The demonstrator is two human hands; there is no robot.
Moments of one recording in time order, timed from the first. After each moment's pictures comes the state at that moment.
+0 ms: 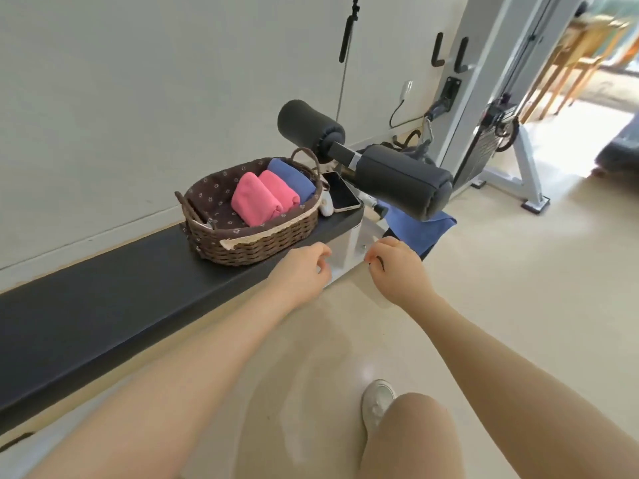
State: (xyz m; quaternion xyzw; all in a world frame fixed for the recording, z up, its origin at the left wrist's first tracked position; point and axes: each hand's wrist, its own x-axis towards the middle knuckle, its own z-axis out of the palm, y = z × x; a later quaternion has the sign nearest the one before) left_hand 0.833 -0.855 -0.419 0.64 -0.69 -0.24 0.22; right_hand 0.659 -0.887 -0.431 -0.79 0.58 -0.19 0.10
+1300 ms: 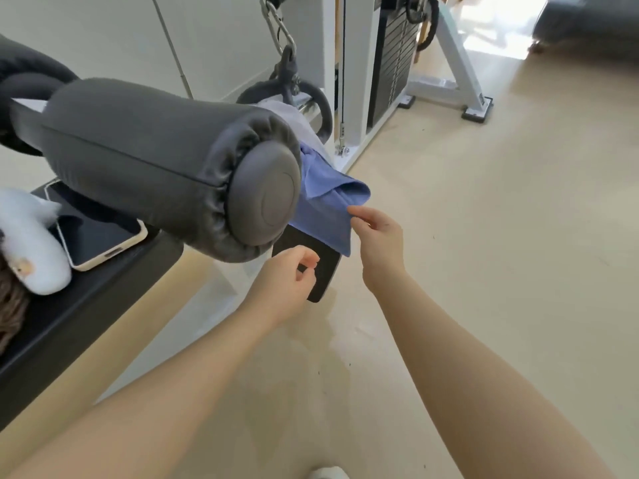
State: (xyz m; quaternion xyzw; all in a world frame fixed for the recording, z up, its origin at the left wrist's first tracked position) left_hand 0.596 -1.140 -0.604 0.59 -0.72 -0.33 0.16; right_hand 0.449 -1.164 -0.615 -0.31 0.62 -0.58 0.43
